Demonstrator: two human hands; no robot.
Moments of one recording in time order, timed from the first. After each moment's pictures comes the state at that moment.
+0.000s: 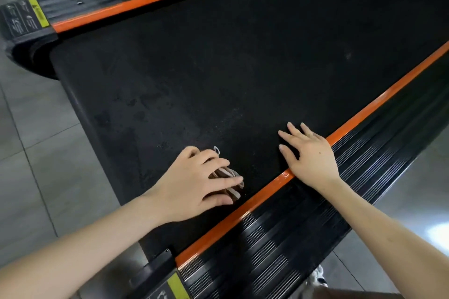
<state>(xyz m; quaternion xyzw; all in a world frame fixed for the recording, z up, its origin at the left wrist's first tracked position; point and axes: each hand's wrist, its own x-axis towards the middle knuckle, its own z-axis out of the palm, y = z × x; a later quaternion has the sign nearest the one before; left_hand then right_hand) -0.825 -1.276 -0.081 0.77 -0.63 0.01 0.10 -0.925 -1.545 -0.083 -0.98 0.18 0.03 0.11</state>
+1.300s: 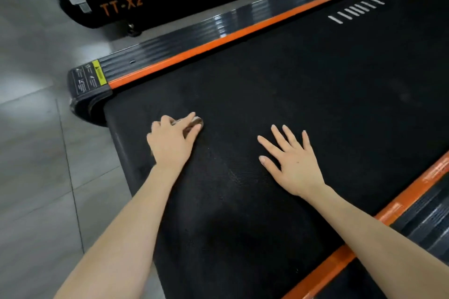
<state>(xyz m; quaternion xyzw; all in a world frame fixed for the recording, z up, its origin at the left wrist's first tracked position) -0.639 -1.275 -0.107 0.98 -0.12 0.13 0.12 -0.787 -1.508 -0.117 -1.00 0.06 -0.01 0.04</state>
